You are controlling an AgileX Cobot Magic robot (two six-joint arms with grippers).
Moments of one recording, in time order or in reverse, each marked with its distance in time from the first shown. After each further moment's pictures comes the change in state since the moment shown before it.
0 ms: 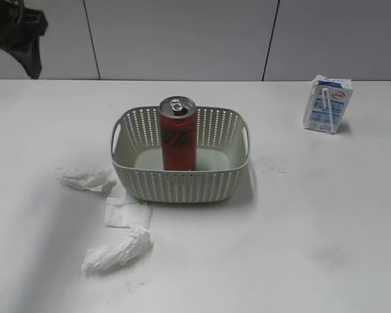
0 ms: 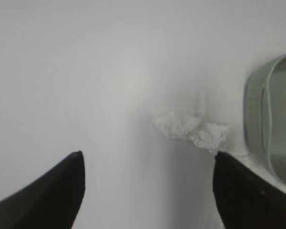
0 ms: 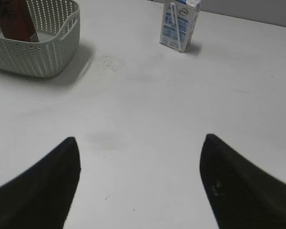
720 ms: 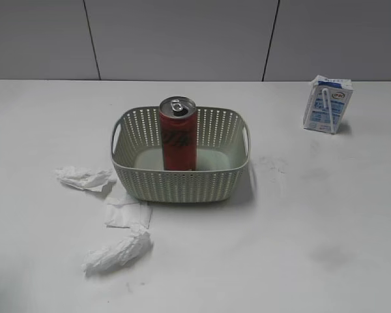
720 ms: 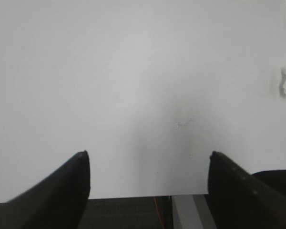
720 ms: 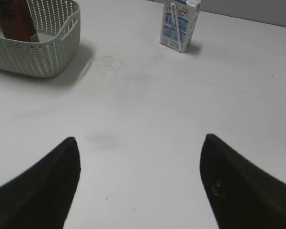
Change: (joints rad) left arm -0.003 -0.756 0.876 0.008 -0.109 0.015; right arm 0.000 0.000 0.000 0.000 0.000 -0.001
